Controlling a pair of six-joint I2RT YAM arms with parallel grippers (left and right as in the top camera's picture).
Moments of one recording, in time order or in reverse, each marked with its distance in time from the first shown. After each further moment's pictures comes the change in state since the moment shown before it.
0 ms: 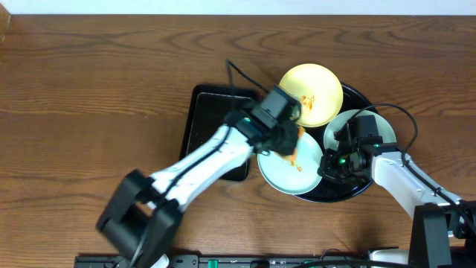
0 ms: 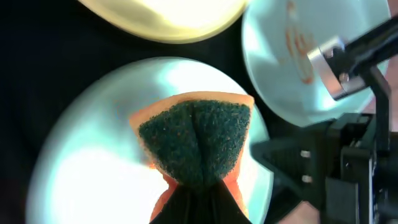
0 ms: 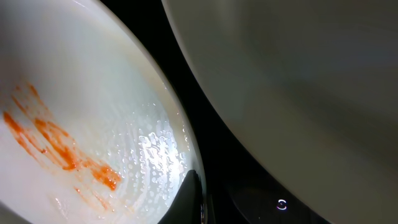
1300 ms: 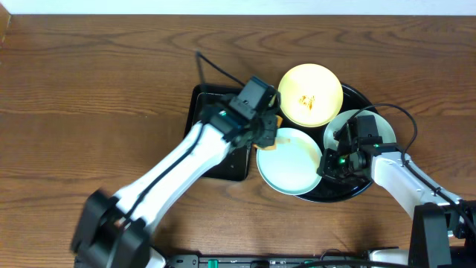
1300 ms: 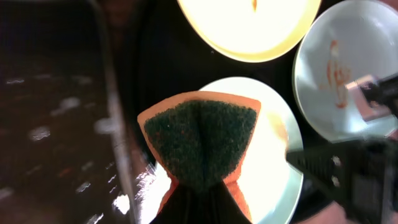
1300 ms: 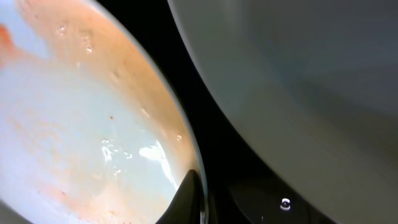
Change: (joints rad) left arm 0.108 -0.172 0.001 -0.184 -0.144 0.018; right arm 0.001 0.000 -0.001 0.009 -0.006 -0.002
